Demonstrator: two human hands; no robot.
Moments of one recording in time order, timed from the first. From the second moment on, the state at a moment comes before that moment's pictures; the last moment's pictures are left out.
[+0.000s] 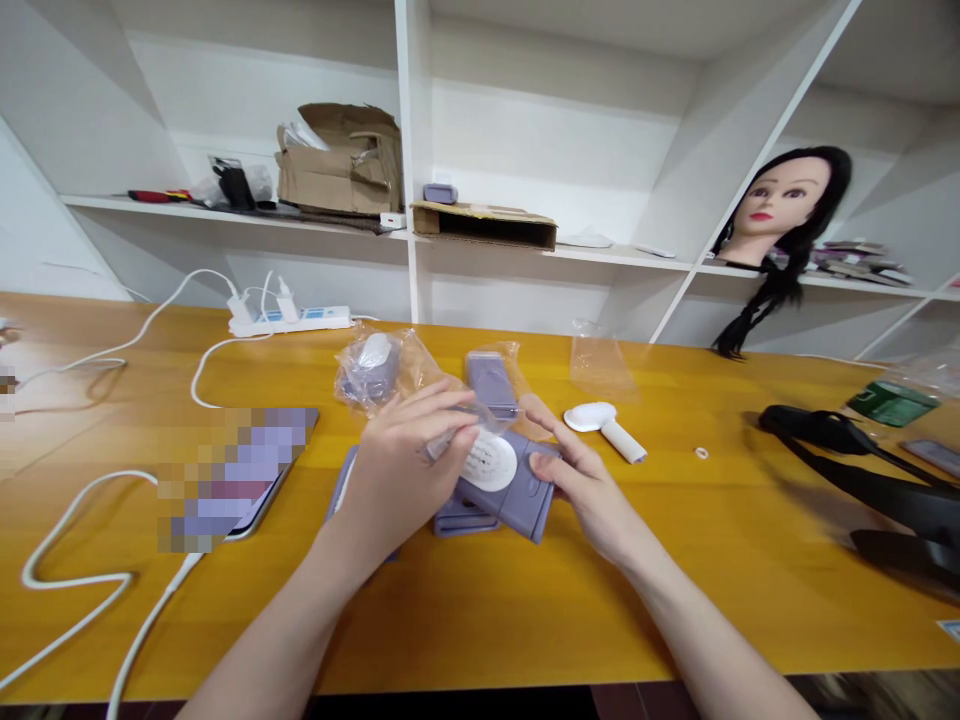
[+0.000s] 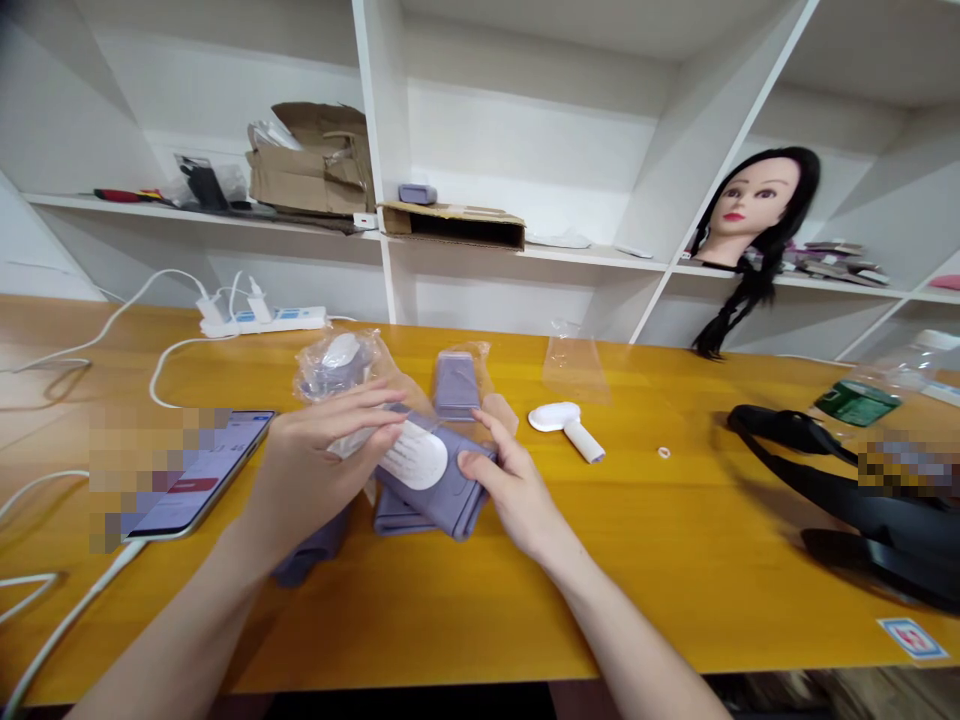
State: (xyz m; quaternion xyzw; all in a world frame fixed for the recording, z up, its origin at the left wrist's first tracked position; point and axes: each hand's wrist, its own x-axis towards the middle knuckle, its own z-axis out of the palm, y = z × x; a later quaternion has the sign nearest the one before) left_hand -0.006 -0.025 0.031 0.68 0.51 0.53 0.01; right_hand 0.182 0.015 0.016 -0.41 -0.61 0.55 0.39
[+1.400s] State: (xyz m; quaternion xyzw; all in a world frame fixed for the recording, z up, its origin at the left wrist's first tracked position) left_hand 0.035 -0.022 0.005 0.23 0.35 0.55 0.72; right_hand 0.170 0.021 -0.006 -0.44 -0.76 0.19 0.44
